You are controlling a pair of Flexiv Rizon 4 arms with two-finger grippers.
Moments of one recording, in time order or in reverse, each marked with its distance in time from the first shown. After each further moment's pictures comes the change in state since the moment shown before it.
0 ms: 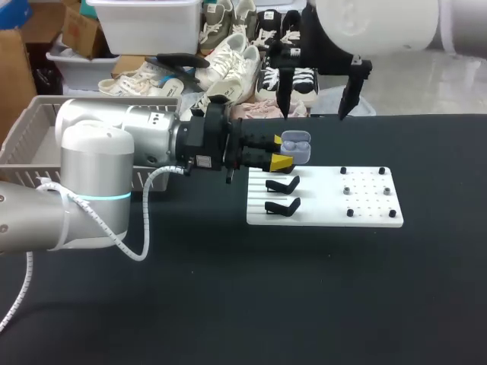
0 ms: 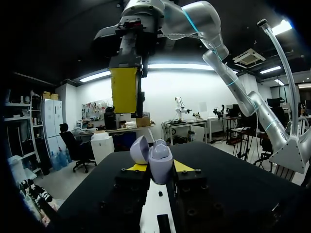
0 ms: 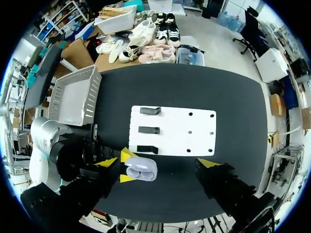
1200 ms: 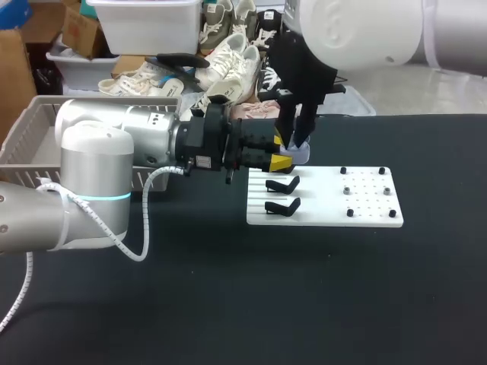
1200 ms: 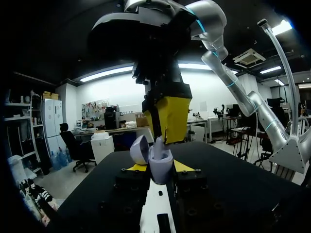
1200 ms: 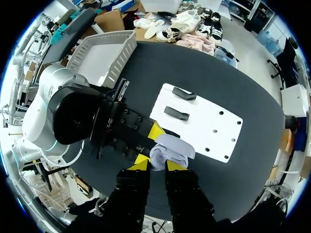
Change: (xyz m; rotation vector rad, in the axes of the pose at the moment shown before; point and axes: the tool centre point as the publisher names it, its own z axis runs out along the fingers) left arm 0.001 0.000 -0.001 -0.001 0.001 -0.001; right arm 0.040 0.037 0.027 -0.095 0.108 -0.330
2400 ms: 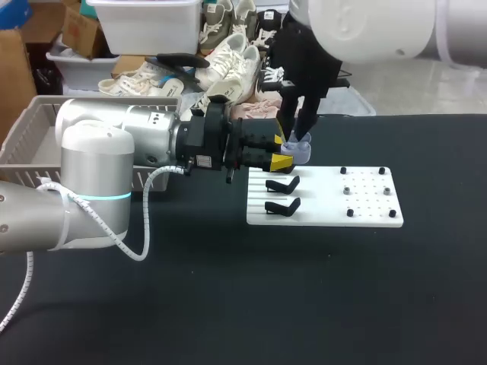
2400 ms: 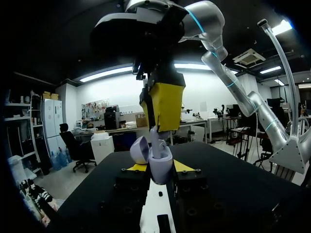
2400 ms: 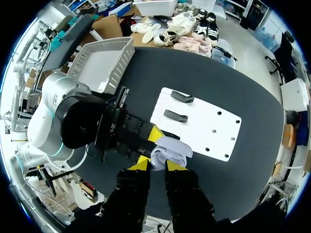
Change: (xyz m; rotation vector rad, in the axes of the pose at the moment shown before) left arm -0.001 0.000 0.001 0.001 -0.001 0.000; right arm -0.003 -0.001 -0.012 -0.021 -0.030 0.043
